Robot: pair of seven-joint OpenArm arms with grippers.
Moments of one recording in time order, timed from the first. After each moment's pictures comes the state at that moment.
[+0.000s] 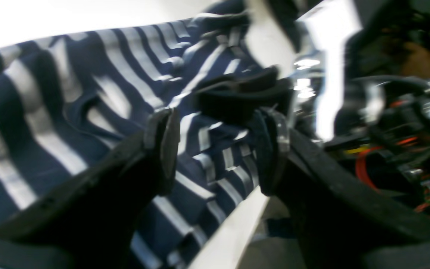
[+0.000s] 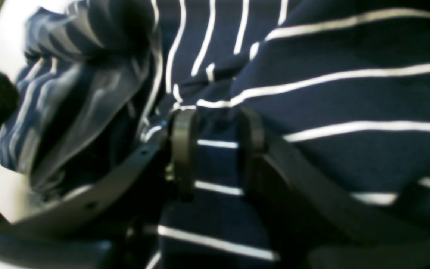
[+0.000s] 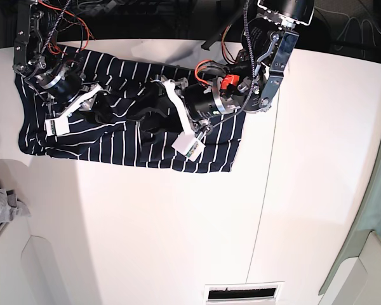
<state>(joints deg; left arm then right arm) 3.4 -0.2 14.4 82.3 -36.4 -37.6 36.6 -10.9 8.9 11.8 79.1 30.3 32.2 -31.2</state>
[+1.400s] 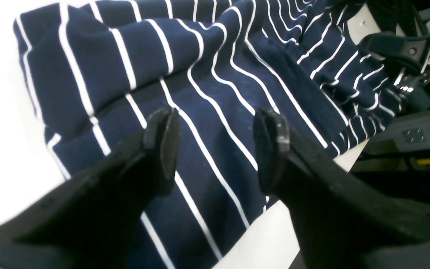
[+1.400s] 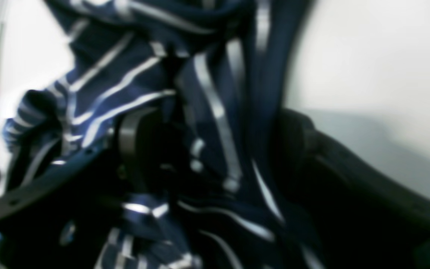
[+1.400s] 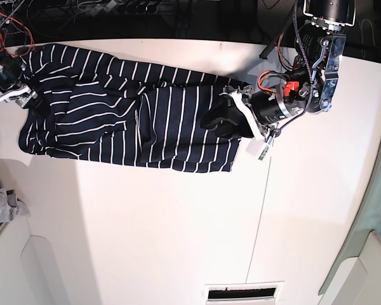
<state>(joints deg) 5.0 -11.5 3.1 82.3 -36.9 -37.5 38.1 -9.7 19.0 27.0 63.9 50.4 33.1 -38.9</state>
